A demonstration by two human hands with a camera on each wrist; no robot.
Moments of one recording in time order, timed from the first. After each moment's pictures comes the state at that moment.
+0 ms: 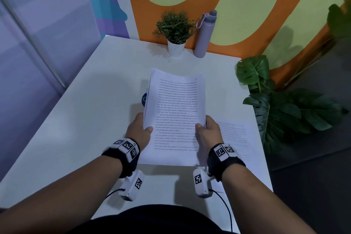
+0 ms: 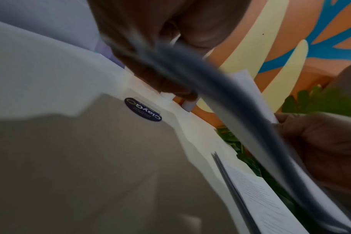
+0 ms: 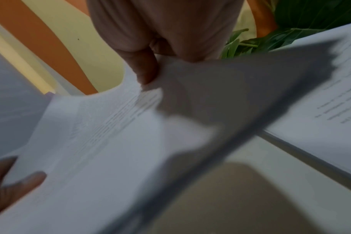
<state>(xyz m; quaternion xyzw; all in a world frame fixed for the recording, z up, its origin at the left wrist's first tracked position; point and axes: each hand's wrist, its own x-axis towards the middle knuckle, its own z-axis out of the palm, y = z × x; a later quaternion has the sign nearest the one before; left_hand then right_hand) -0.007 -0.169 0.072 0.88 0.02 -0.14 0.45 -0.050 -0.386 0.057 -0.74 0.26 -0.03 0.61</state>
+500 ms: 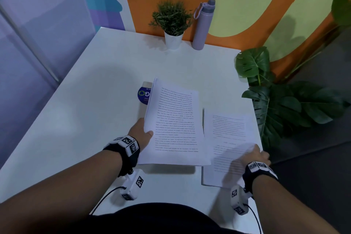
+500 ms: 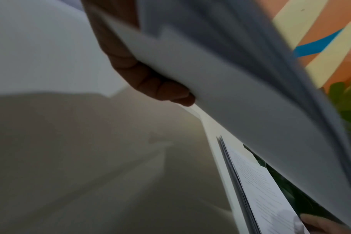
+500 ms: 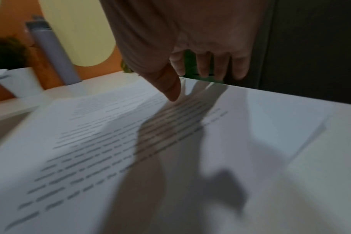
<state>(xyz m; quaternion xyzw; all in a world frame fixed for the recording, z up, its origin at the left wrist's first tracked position) -0.006 -0.180 0.032 0.89 0.02 -0.25 0.38 -0.134 -0.514 0.006 -0.80 0.53 0.18 0.19</state>
